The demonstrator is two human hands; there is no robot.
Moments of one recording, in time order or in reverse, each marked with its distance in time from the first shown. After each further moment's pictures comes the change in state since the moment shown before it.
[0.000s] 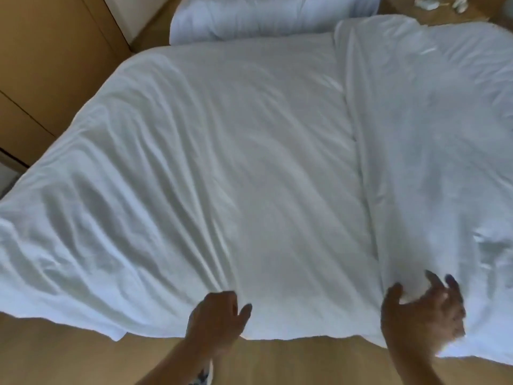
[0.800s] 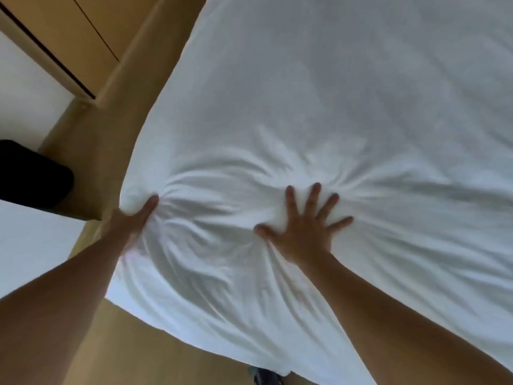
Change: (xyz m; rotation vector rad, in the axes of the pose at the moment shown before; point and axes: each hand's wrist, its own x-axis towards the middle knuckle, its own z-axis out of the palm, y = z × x) left_hand 0.263 -0.574 -0.307 -0.468 0.335 -0.648; right_hand -0.280 -0.465 0.410 -0.563 -0.681 -0.627
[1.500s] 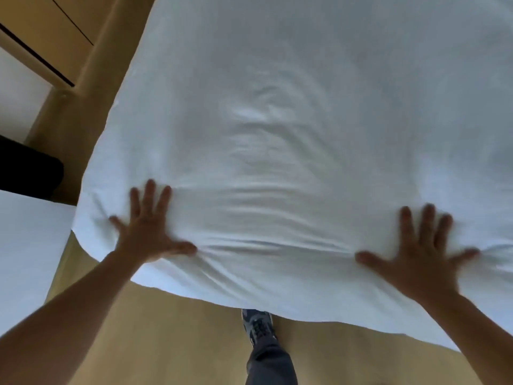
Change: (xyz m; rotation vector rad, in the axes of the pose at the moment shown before) left_hand -0.096 -0.043 0.062 0.674 -0.112 0.622; right_hand -0.126 0.273 0.014 -0.116 0.020 0.249
